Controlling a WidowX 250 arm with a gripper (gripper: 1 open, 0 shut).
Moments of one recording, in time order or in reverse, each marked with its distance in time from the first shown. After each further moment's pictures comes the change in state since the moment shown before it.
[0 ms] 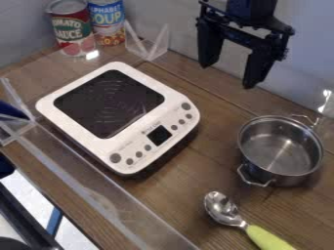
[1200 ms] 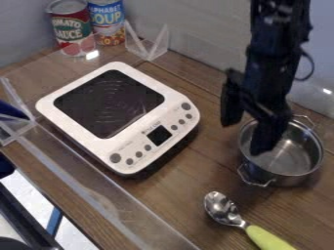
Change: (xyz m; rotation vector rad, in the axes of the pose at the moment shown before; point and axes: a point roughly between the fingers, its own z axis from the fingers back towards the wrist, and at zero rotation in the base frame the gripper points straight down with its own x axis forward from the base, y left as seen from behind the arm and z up) arm 0.011 -0.031 -0.087 -0.029 -0.024 -0.338
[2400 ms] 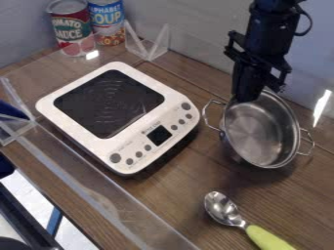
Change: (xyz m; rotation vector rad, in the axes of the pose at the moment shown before) arm 0.022 0.038 0.037 0.005 0.062 -0.028
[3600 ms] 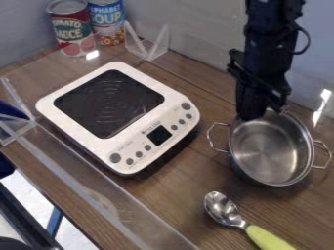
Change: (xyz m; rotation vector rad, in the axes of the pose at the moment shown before) arm -0.003 -0.018 -0.017 -0.023 -0.134 -0.033
